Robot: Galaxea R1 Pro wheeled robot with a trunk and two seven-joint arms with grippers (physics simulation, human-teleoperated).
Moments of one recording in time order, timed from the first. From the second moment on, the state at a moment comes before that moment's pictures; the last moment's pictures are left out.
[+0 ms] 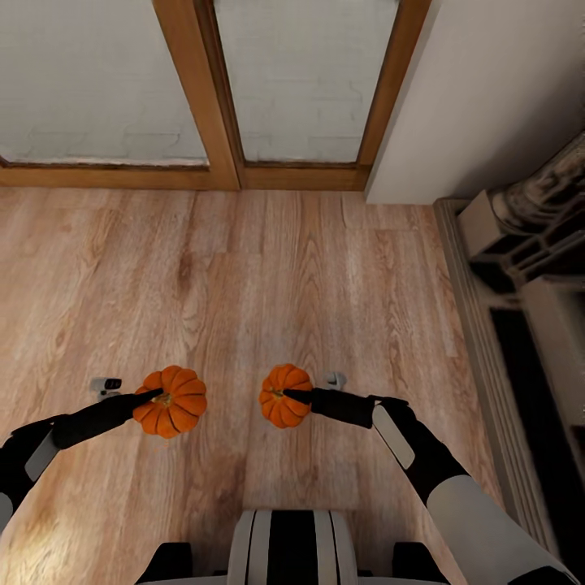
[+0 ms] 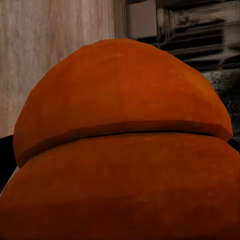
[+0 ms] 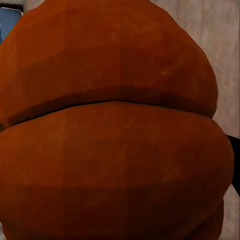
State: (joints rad) left arm -0.73 0.46 0.03 -0.55 0.51 0.44 -1.55; right arm -0.72 -0.01 0.27 -0.83 -0.61 0.58 0.68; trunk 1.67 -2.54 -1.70
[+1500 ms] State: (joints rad) left arm -0.73 0.47 0.02 -0.55 0.51 0.44 -1.55; right arm -0.70 0.01 0.21 -0.79 -0.63 0.52 0.68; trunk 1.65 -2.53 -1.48
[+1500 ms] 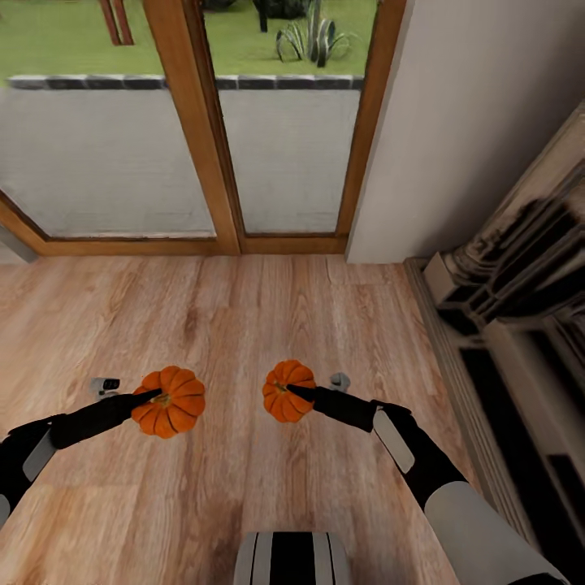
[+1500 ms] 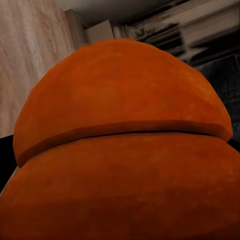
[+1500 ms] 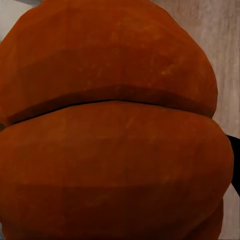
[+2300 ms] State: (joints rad) left arm -0.73 0.47 0.03 -0.55 0.51 0.44 -1.56; right arm -0.70 0.01 0.21 -0.79 -0.62 0.52 0.69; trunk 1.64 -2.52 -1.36
